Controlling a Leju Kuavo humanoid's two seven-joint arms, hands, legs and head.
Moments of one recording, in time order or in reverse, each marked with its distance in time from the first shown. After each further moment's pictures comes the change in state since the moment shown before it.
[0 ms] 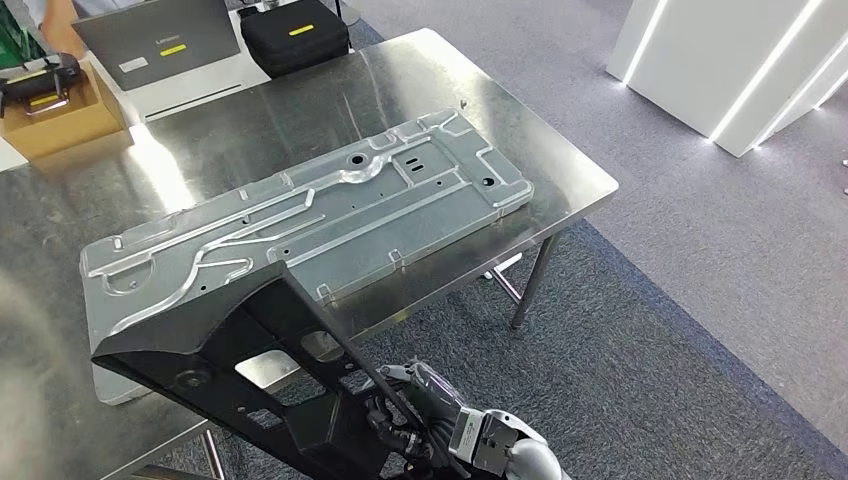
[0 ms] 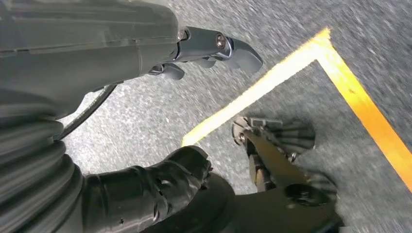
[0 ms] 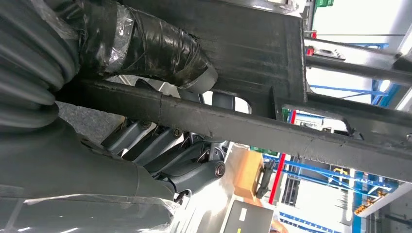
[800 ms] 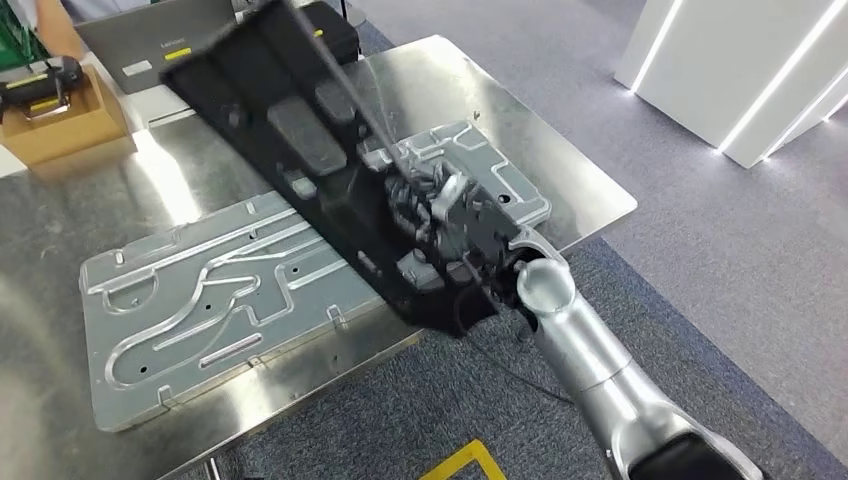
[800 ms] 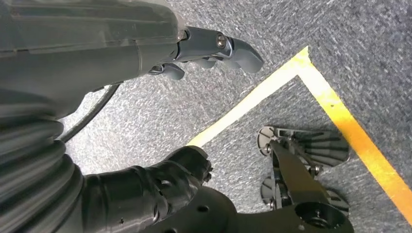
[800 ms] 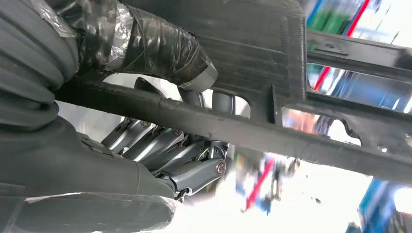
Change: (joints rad) left arm -0.026 0.001 -0.027 0.000 -0.038 -0.011 0.046; right arm -0.633 0.064 -0.111 0.309 -0.004 -0.204 0.245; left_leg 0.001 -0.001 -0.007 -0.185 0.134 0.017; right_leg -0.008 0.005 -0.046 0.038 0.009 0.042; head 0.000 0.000
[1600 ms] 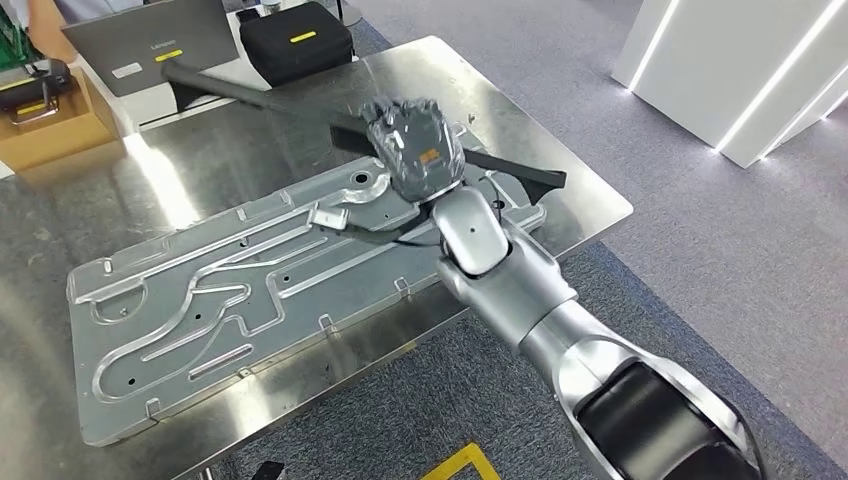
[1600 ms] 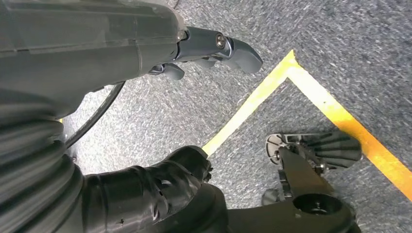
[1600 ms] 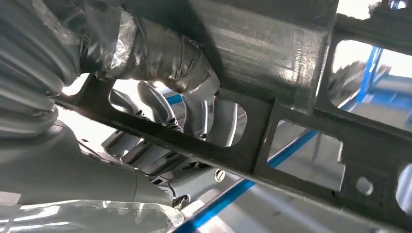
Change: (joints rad) left arm -0.059 -0.030 -0.089 0.000 -0.069 -0.003 0.078; right arm -0.222 0.185 0.198 0.478 1.442 -0.831 0.348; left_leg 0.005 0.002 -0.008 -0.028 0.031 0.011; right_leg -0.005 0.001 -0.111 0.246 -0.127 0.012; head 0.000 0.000
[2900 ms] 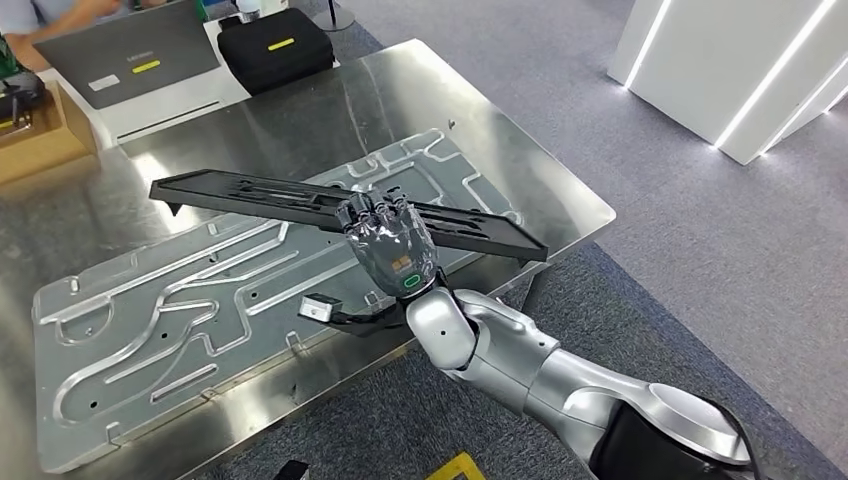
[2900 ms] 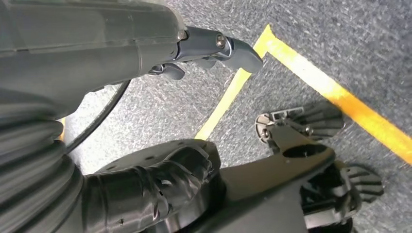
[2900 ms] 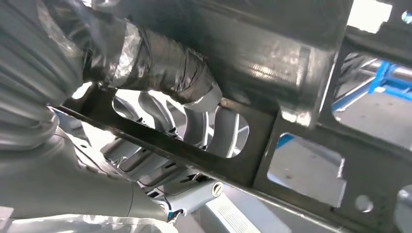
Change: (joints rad) left arm -0.011 -0.044 -0.043 0.000 -0.030 -0.001 0.012; right arm 0.069 -0.101 0.513 -0.150 0.204 -0.054 0.575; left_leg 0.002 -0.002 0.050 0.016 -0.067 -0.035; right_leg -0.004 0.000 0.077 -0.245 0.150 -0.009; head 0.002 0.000
